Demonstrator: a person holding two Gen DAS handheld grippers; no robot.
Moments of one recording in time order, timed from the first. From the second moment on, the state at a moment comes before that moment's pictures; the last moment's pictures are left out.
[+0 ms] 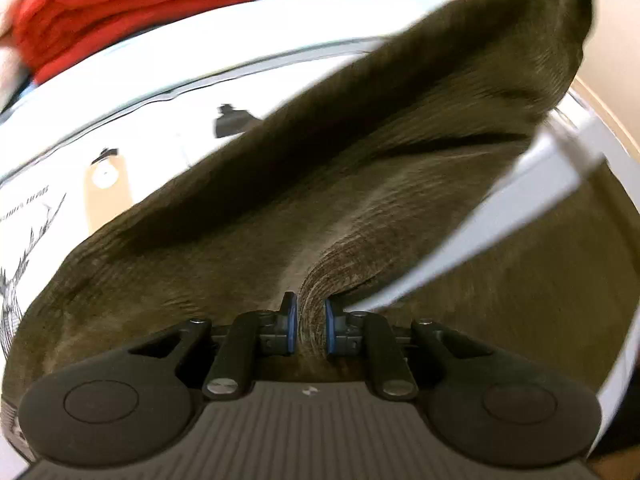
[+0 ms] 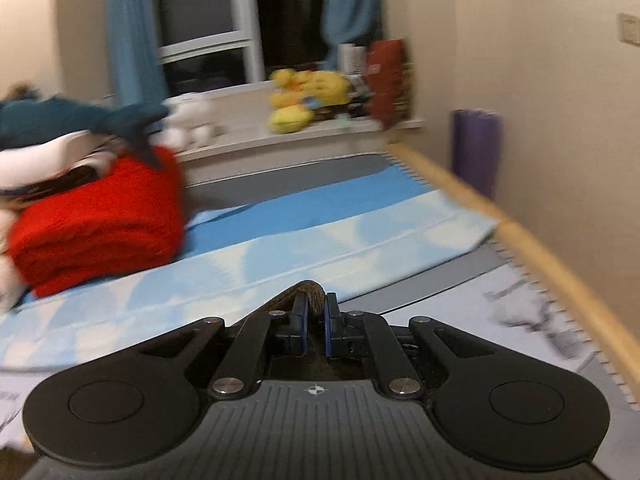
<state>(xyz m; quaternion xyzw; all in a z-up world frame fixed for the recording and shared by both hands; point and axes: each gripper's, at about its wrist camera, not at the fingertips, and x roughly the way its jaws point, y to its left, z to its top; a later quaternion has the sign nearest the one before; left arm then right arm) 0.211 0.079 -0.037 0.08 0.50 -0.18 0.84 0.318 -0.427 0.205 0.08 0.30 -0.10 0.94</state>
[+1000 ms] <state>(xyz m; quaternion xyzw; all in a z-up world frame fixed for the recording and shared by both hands) 0.206 0.318 -0.062 -0.17 0.52 0.20 0.81 0.245 -0.447 -0.080 0.25 0.47 -0.34 0.78</state>
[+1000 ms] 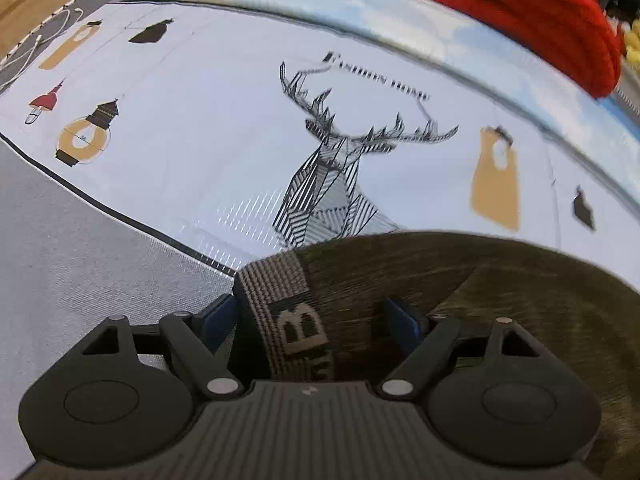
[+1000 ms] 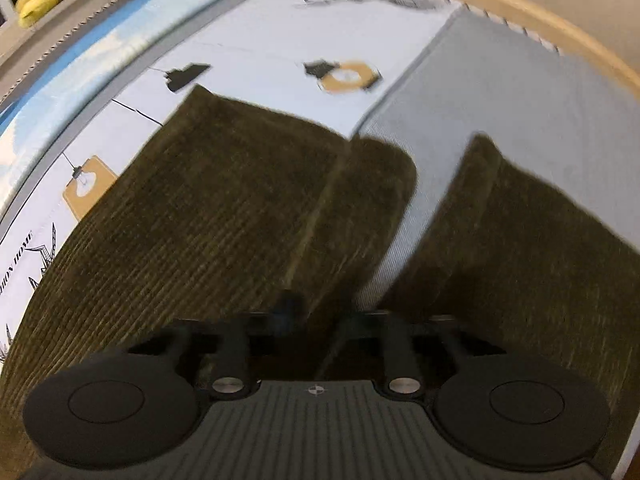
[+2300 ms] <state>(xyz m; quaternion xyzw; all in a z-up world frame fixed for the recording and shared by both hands) 0.233 0.318 -0.075 -0.15 0.48 0.18 0.84 0.393 -0.301 -0.098 0.14 0.46 -0.24 0.84</state>
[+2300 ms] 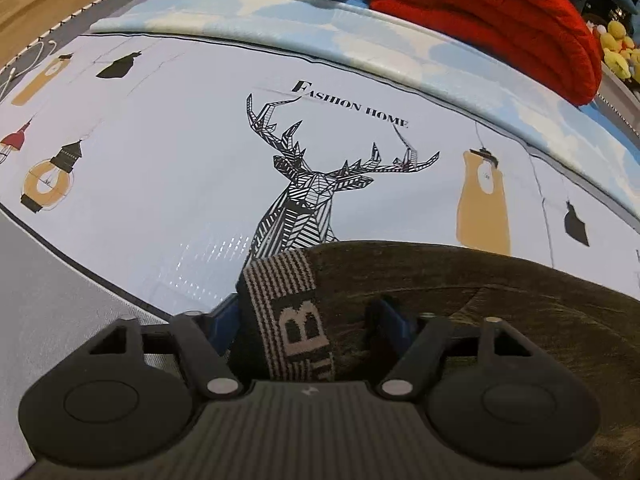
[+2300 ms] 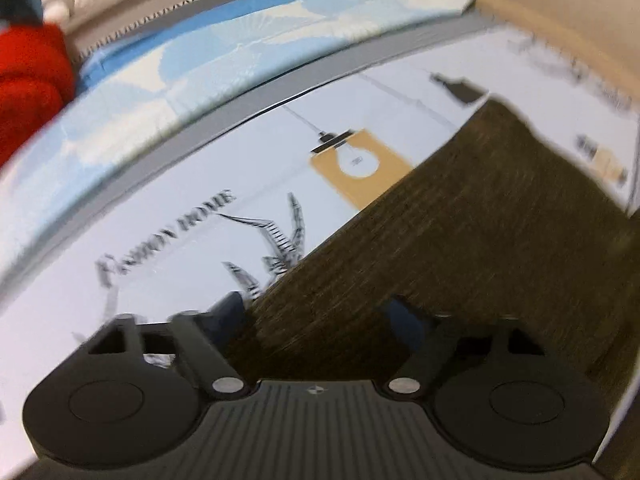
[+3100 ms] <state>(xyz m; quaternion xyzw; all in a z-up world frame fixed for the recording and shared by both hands) 0.194 0.326 -0.008 -0.22 0.43 0.19 0.85 0.275 -0.401 -0.008 0.24 0.35 -0.21 0.88</state>
